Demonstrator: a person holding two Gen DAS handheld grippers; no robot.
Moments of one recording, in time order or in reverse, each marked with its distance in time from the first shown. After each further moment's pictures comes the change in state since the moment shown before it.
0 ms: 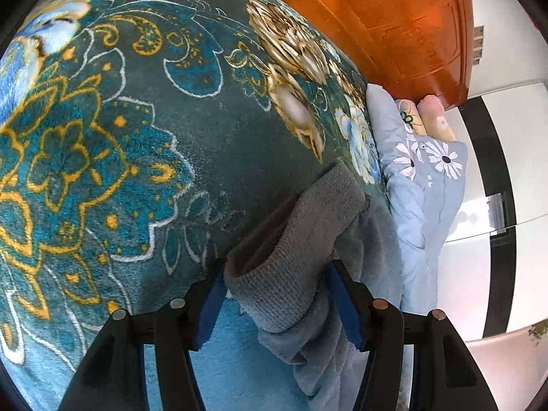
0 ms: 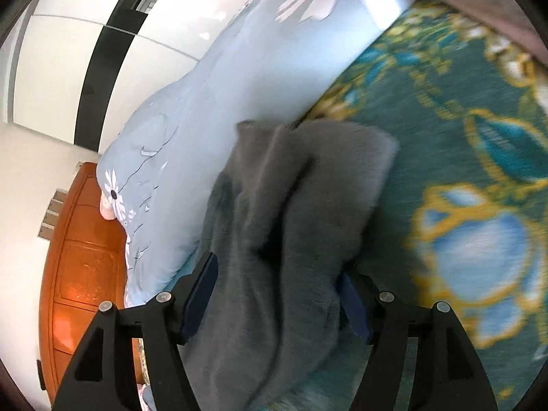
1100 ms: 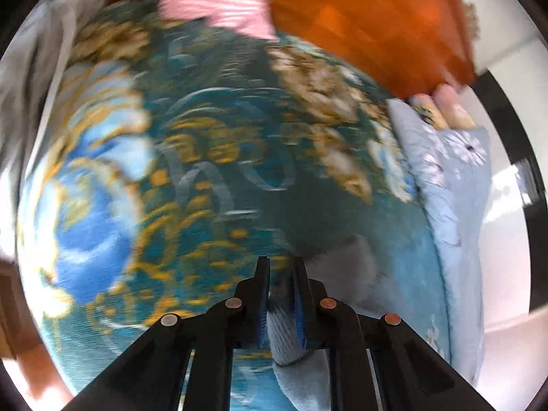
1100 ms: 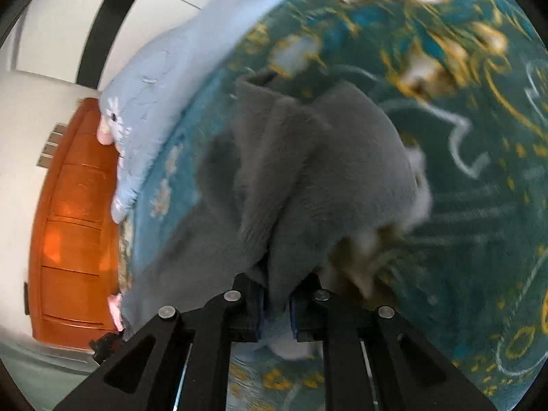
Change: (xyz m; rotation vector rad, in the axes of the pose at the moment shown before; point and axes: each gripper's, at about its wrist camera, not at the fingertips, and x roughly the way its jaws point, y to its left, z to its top) left arm -0.060 0.043 0.060 0.134 -0.055 0.205; right arm -0.161 -0.084 -0.140 -0.096 0.207 -0.074
